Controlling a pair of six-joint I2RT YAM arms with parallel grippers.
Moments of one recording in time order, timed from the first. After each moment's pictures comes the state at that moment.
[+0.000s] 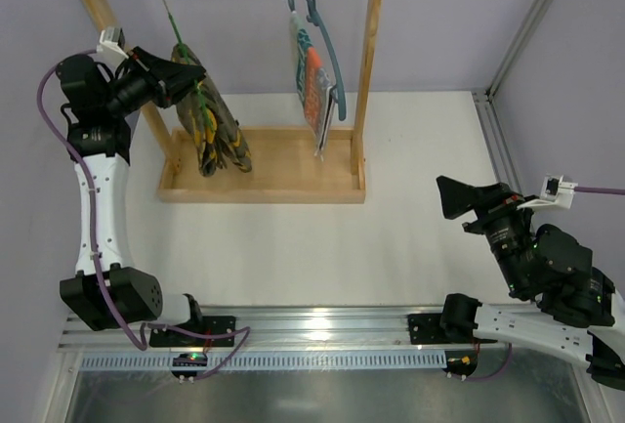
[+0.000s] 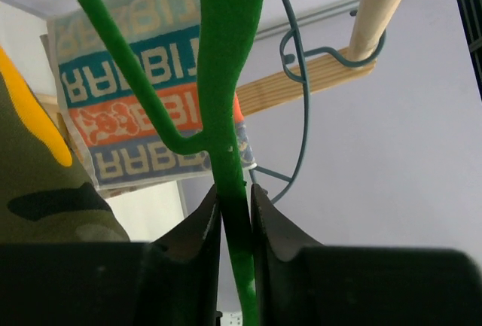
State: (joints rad) left arm 0.22 1.39 1.58 -0.19 0.93 -1.19; right arm 1.16 0.39 1.00 -0.56 0.98 0.64
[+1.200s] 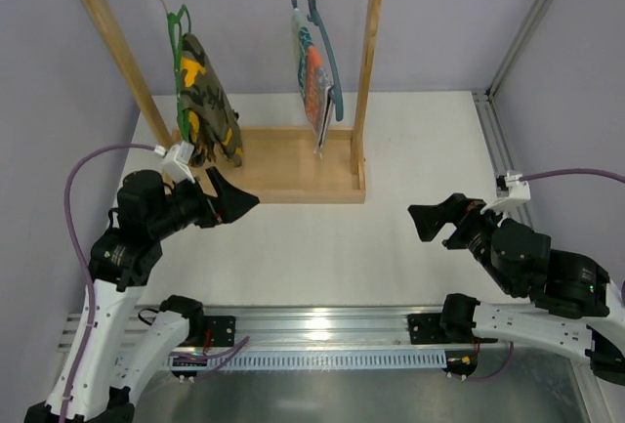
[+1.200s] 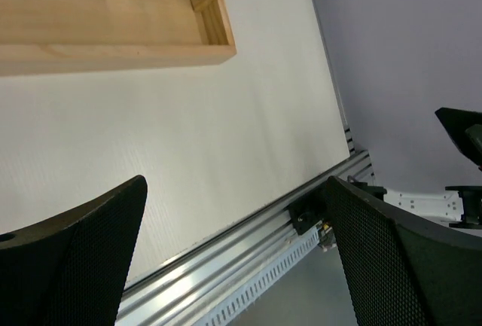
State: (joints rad) left arm -0.24 0.72 1.07 -0.73 0.44 -0.61; right arm 1.16 0.50 1.08 -0.92 0.78 0.76
